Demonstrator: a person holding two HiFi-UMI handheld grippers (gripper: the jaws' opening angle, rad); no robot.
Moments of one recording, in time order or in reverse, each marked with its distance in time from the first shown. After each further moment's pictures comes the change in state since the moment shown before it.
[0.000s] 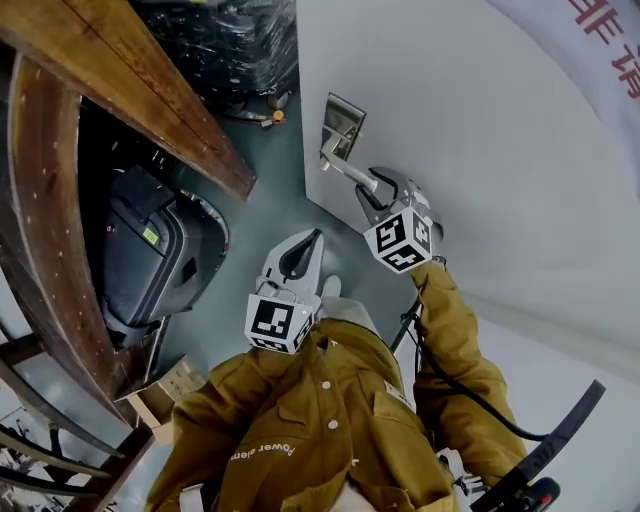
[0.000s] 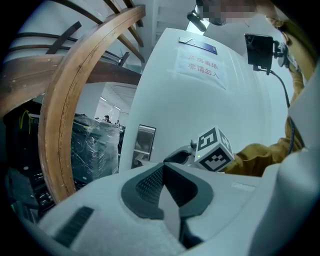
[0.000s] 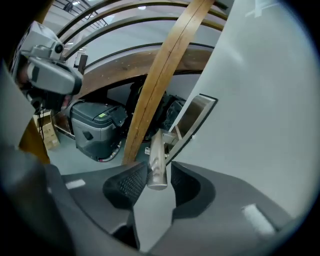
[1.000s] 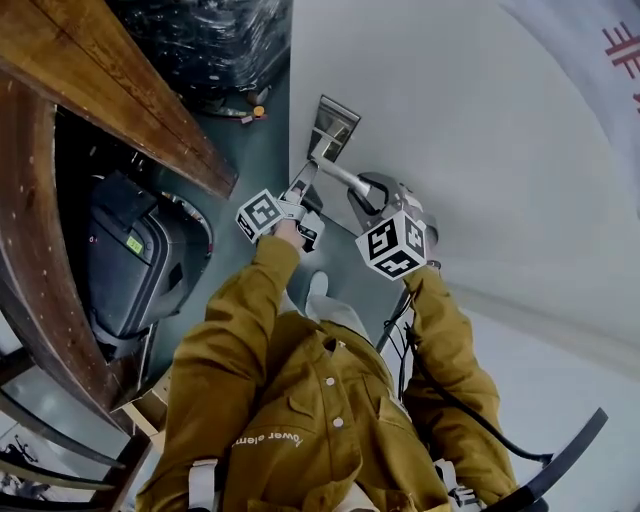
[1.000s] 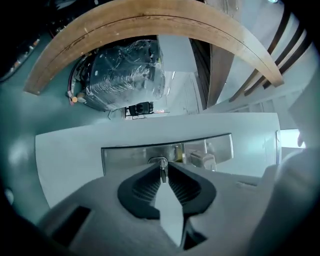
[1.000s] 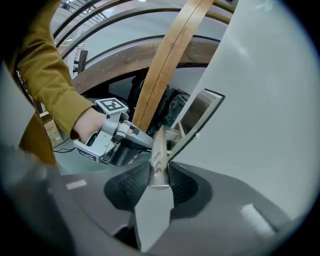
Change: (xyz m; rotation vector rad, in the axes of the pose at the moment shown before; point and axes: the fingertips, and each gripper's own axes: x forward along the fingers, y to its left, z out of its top) left arm 0.169 0.123 -0.090 -1.252 -0.158 -0.219; right arm 0.006 0.006 -0.002 -0.019 0.081 0.027
